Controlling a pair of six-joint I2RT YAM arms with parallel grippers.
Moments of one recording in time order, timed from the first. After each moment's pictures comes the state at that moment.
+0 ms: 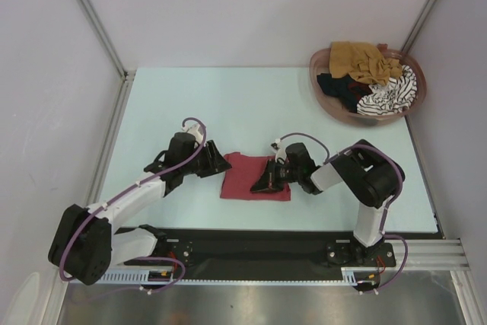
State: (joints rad) left arm -0.45 1.16 0.57 -0.09 0.27 -0.69; right arm 0.64 1.85 0.59 0.64 -0.70 0.94
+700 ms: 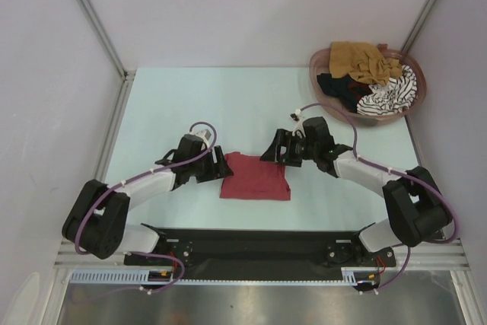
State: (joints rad) left arm -0.45 1.34 0.57 -0.08 0.24 -0.63; right arm 0.51 1.47 0.76 0.10 -0.50 0.69
